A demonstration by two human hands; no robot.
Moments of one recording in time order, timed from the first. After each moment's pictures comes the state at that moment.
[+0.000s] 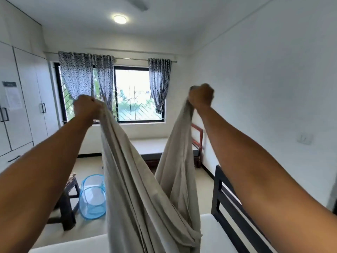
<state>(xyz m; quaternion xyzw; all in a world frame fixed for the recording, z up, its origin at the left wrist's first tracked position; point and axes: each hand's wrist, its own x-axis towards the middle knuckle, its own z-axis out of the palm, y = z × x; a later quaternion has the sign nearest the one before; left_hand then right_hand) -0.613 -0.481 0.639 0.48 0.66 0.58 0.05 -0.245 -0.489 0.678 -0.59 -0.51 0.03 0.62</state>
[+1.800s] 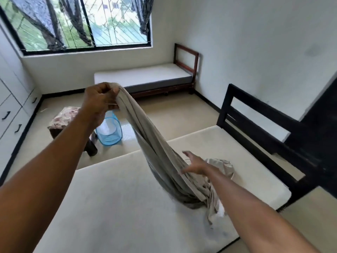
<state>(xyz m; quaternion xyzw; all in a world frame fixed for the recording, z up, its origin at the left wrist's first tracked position) -0.901 -0.577 0.414 0.59 0.41 0.54 0.44 -0.568 -0.676 0.196 -0.69 -0.61 0.38 0.09</state>
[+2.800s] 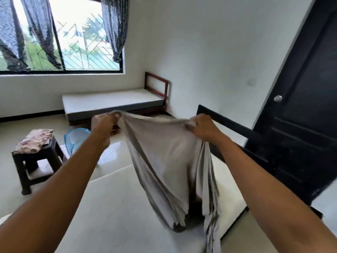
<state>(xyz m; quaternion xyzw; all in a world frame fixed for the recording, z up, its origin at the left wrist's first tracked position) -0.984 -0.637 0.401 0.47 0.43 0.54 0.55 -0.669 -0.765 0.423 -0.67 -0.67 -0.01 0.30</state>
